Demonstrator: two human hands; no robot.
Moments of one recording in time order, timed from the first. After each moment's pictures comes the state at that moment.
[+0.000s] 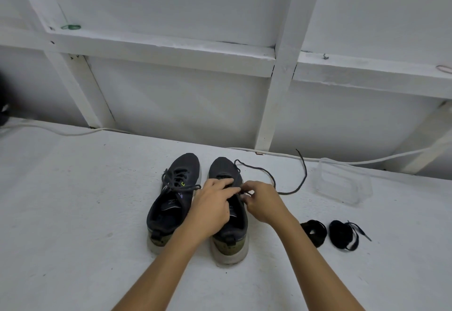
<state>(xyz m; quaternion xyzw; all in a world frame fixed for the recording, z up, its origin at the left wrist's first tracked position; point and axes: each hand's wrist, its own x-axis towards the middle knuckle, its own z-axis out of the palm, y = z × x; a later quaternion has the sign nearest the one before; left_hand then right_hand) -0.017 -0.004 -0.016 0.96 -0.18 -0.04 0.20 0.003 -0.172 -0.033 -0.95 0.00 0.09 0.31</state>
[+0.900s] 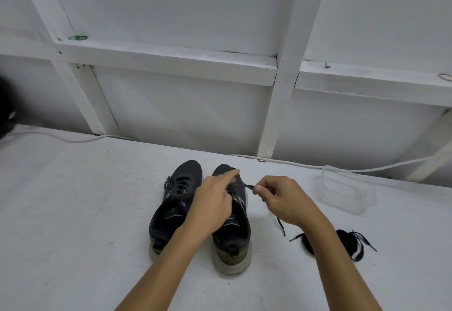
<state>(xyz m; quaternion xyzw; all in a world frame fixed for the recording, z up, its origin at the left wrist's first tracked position) -0.006 -0.004 -0.001 0.92 -0.13 0.06 0.37 -0.011 -0.200 0.033 -0.93 -0.04 0.07 0.37</state>
